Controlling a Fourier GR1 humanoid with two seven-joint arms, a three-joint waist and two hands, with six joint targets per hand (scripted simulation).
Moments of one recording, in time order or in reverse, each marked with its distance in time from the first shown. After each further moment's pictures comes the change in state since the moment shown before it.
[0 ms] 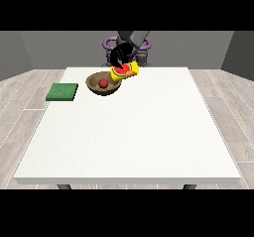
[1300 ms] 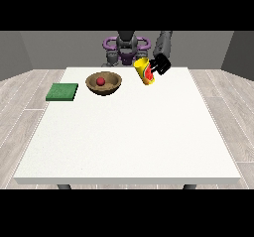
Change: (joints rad) left arm 0.506 0.134 0.731 -0.528 1.037 0.148 -0.745; right arm 0.203 0.010 -0.027 -0.206 -0.049 0.045 -0.022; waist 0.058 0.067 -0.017
